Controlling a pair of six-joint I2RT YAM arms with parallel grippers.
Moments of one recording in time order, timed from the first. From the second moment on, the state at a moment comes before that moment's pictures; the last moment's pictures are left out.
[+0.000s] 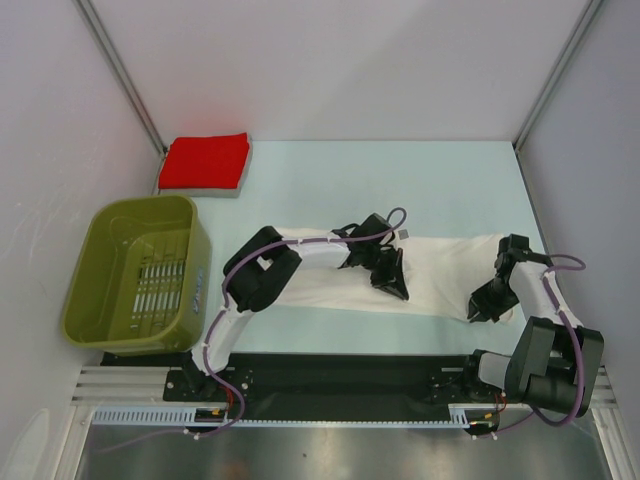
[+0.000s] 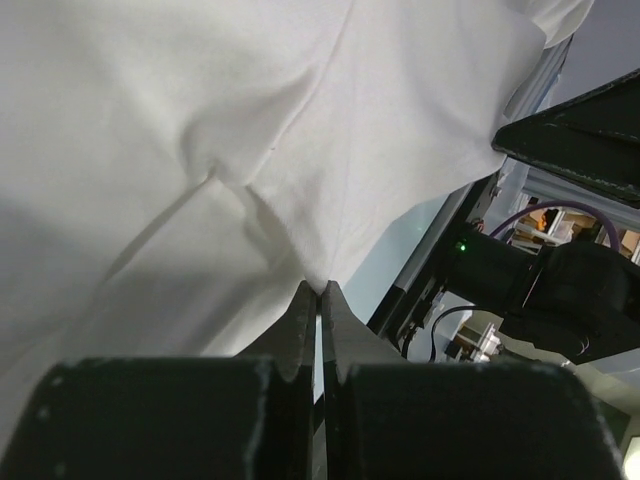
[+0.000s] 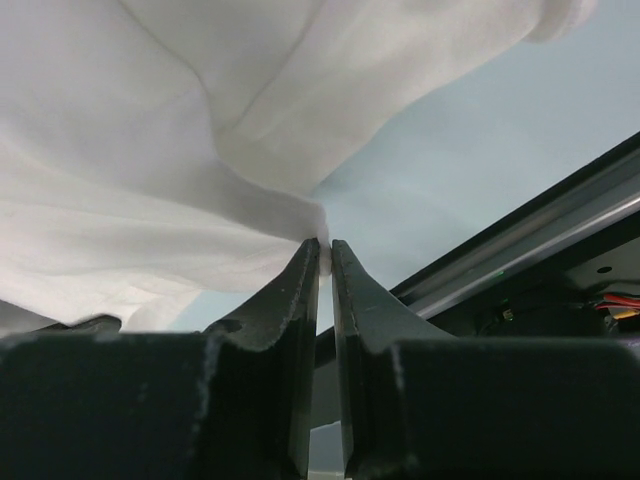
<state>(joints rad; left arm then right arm) -0.89 2.27 1.54 -0.16 0.70 -0.80 -0.26 1.22 0.70 -0.96 0.04 0.75</state>
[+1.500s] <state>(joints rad) -0.83 2.28 1.63 -0.08 0.71 -0.93 -0.27 1.56 1.10 -0.89 0.01 0.60</state>
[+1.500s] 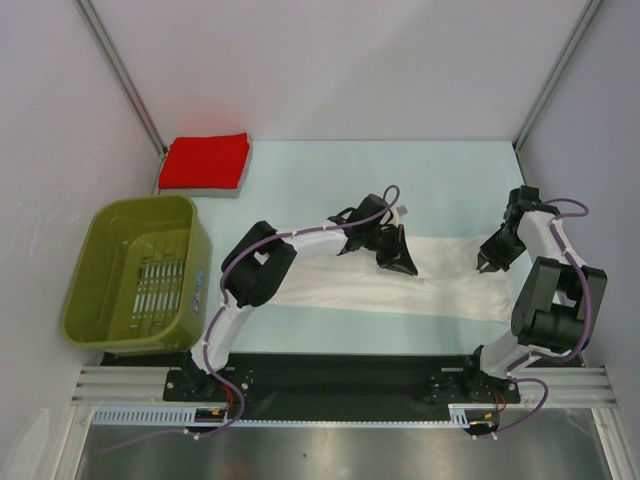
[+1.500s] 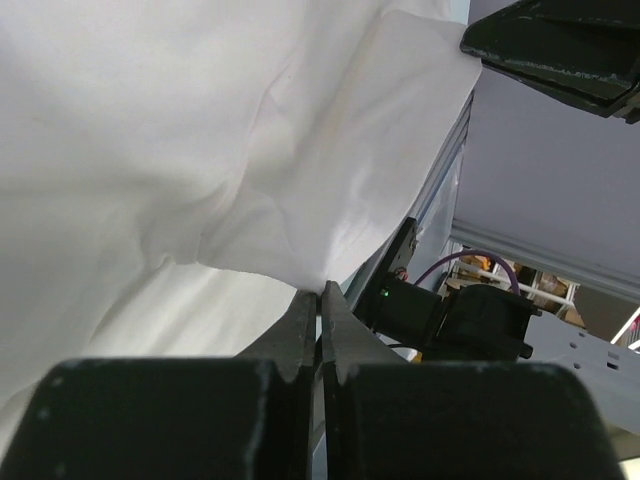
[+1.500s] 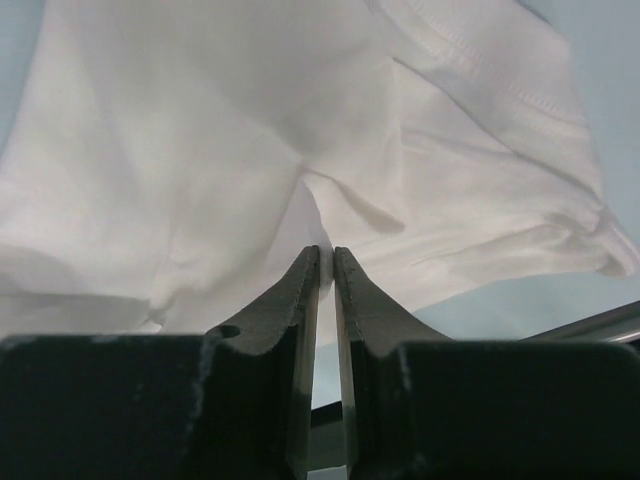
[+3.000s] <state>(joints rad) -0.88 2.22 1.69 -0.08 0.84 -0.75 -0.28 1.58 0.96 -0.63 -0.39 0.52</state>
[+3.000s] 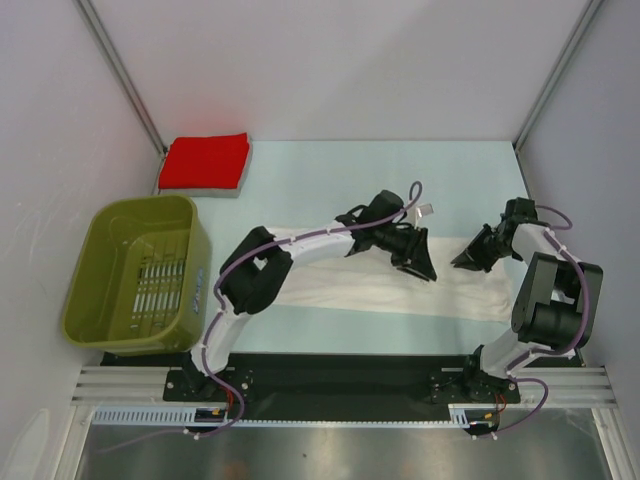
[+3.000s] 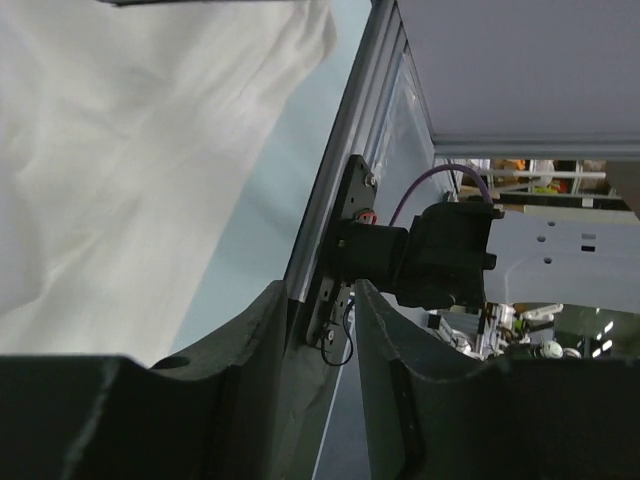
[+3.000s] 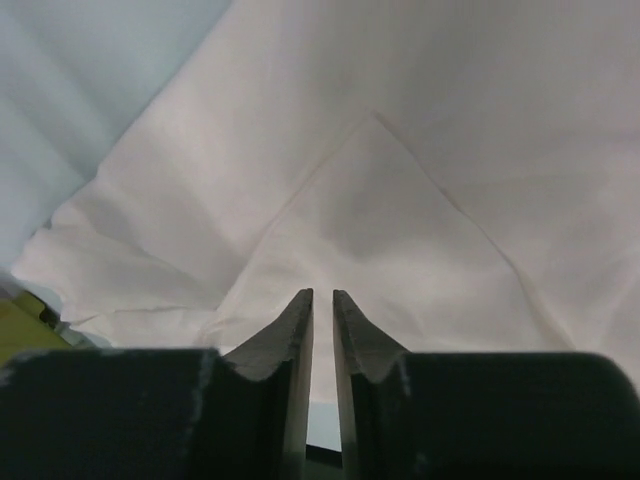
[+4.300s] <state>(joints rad) -0.69 2.04 1.69 -0.36 0.82 -0.61 -0.34 1.41 1.04 -0.76 -0.22 0.59</state>
